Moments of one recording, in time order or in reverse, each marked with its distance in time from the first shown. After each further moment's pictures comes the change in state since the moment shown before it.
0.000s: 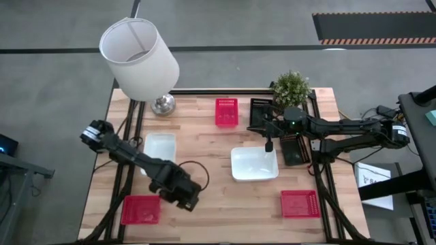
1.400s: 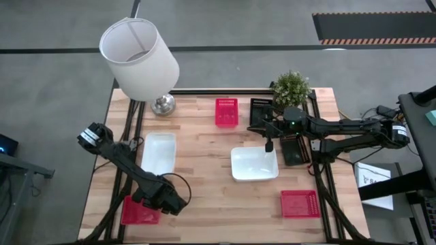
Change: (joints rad) left arm -0.160 0.003 -0.246 0.067 0.044 -0.328; right arm 0.000 0.000 -0.001 -0.009 0.008 -0.011
